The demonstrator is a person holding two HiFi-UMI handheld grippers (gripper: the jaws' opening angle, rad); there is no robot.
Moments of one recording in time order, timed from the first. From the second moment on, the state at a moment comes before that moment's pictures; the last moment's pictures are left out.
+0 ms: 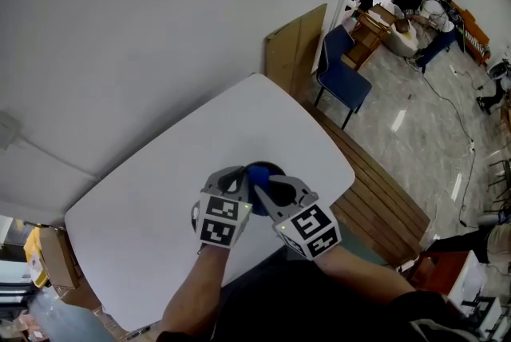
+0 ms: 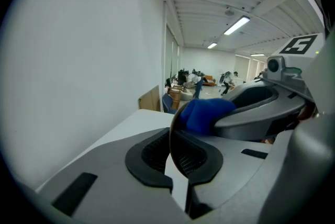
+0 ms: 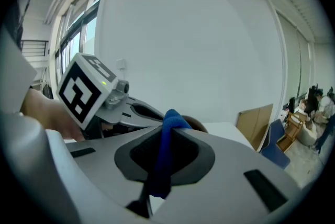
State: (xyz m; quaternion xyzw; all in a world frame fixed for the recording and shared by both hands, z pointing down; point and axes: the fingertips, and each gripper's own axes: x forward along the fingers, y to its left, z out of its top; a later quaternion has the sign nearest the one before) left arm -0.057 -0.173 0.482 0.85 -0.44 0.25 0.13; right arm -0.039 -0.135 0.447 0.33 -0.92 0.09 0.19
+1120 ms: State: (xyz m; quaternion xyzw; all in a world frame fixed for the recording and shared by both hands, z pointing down) left arm -0.068 -0.176 0.486 0.84 -0.45 0.21 0.20; right arm -0.006 -0.127 0.496 0.33 -0.89 0.10 0.29
